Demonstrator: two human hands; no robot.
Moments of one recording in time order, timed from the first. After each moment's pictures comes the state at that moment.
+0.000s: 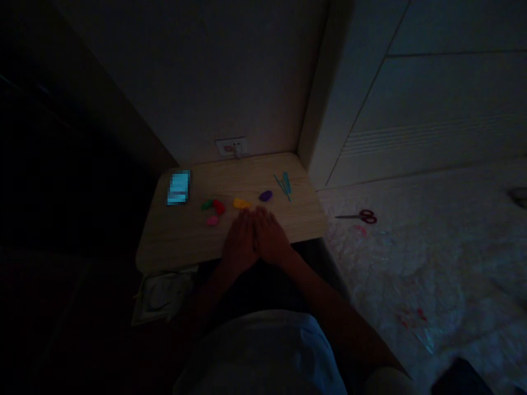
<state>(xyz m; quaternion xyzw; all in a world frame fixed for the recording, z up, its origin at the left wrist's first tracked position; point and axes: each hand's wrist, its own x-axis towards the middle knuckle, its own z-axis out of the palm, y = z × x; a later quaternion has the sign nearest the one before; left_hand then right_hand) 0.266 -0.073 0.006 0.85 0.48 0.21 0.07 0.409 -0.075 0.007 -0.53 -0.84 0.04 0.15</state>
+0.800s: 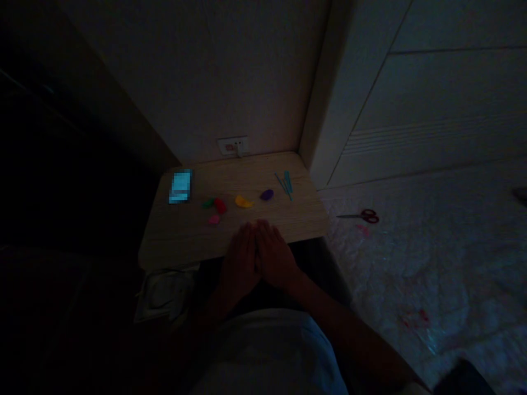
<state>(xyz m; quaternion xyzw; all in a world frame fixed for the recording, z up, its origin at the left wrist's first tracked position) 0.259 -0.128 0.011 0.85 0.48 0.19 0.08 0.407 -0.129 0.021 -0.52 -0.84 0.06 0.13</state>
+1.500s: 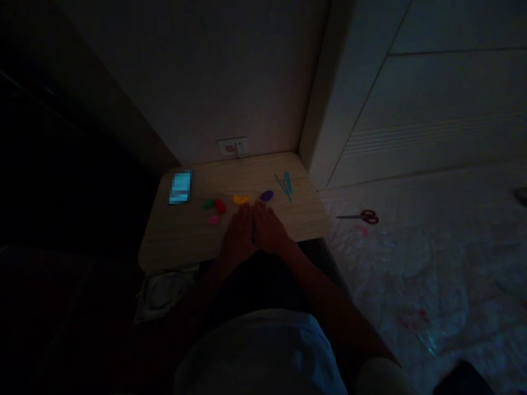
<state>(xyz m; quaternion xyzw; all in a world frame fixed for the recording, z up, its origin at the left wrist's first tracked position) 0.261 -0.053 0.006 0.85 0.48 0.20 0.09 0.410 -0.050 0.010 -0.52 -0.84 0.08 0.14</state>
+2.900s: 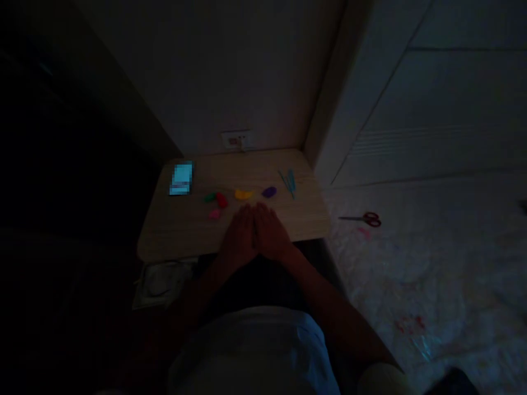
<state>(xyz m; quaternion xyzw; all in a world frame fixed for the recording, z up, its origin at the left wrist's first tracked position) 0.260 -0.074 0.010 0.85 0.47 0.20 0.10 0.413 -0.070 0.009 -0.50 -0.85 0.08 0.14</state>
